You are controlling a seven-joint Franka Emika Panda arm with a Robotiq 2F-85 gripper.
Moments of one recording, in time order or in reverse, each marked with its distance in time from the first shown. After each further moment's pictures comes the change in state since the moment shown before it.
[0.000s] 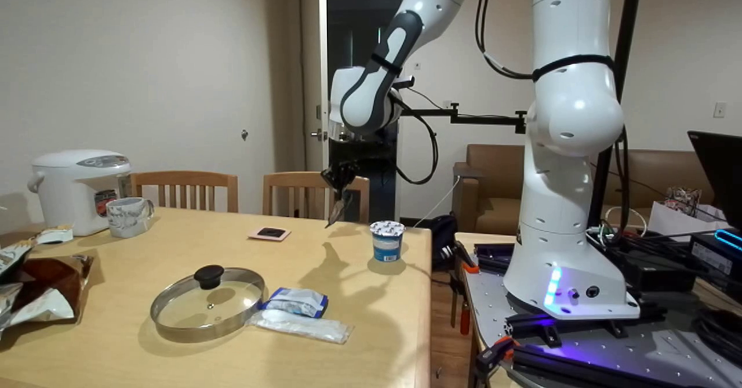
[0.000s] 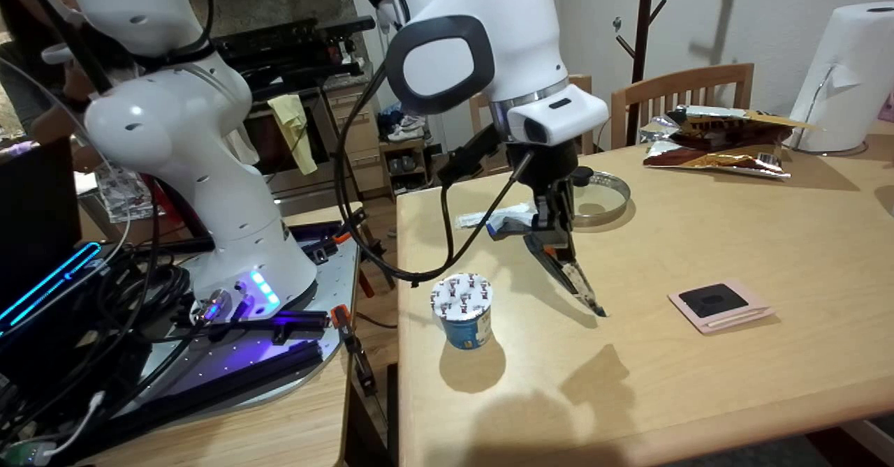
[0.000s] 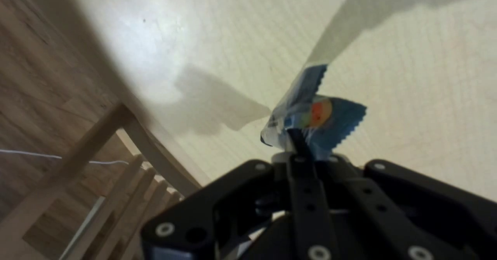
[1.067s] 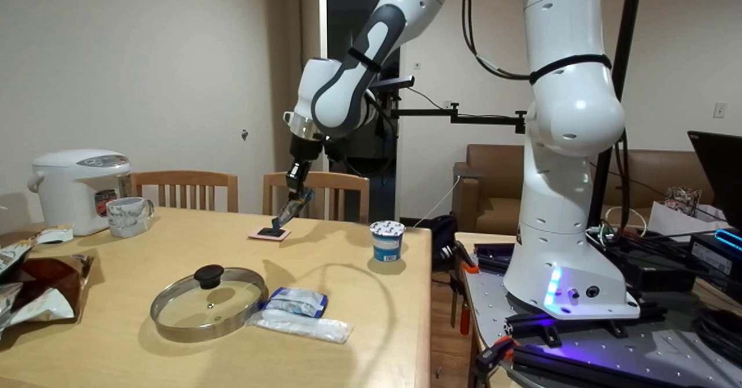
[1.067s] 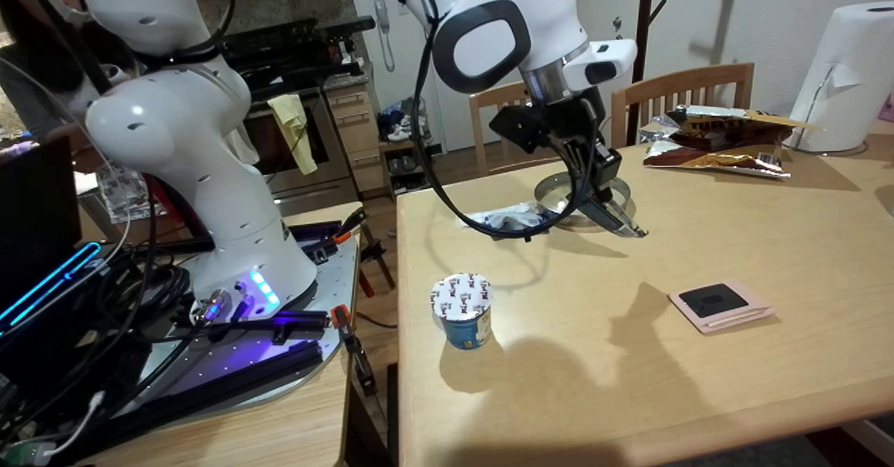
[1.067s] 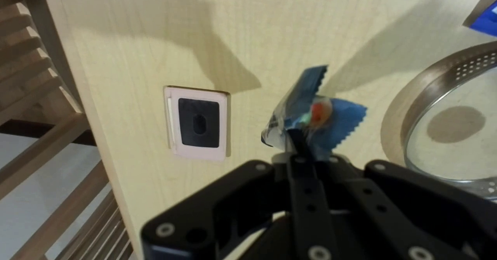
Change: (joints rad) arm 0.018 0.078 0.176 0.105 0.055 0.109 -0.488
